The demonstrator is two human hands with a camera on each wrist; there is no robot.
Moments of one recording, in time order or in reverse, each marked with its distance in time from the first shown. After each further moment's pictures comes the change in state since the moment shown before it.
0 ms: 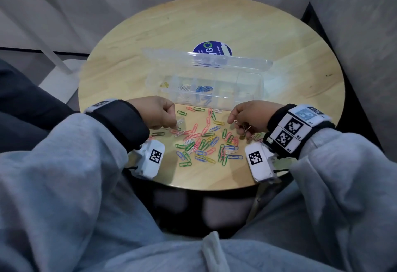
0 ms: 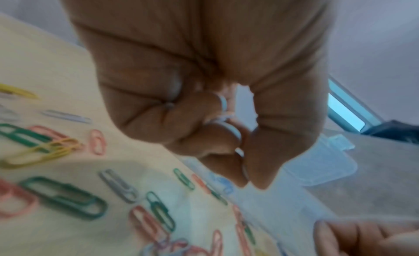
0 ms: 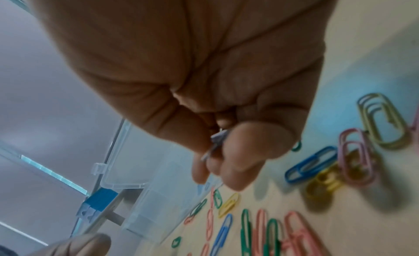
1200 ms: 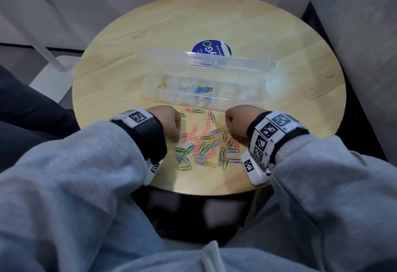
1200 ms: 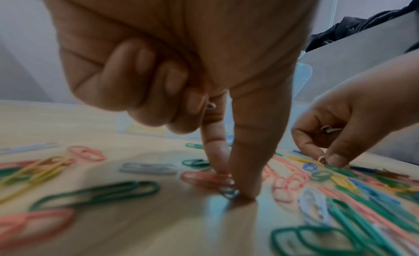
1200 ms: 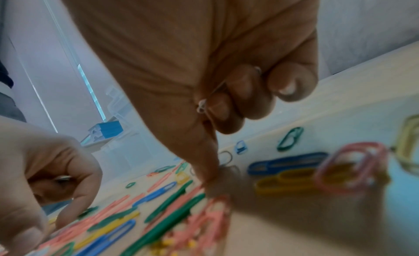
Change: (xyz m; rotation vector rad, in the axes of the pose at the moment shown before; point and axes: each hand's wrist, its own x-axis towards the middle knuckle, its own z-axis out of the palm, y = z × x) left_hand 0.024 0.004 0.026 0.646 0.112 -0.062; right_hand 0.007 -0.021 0.019 -1.007 0.145 -0.091
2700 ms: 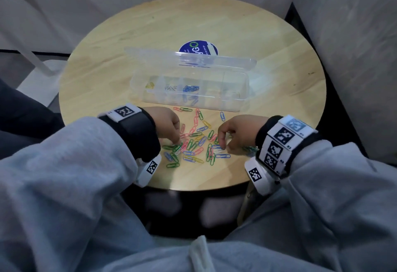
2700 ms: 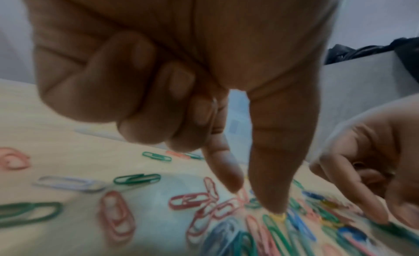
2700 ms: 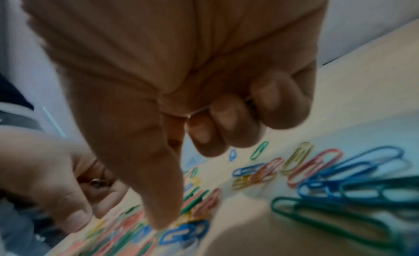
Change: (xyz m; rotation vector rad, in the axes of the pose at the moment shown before) left_hand -0.017 0.023 -0.006 -0.064 -0.119 0.063; right_hand -0.040 0.022 0.013 0.309 -0.094 -0.128
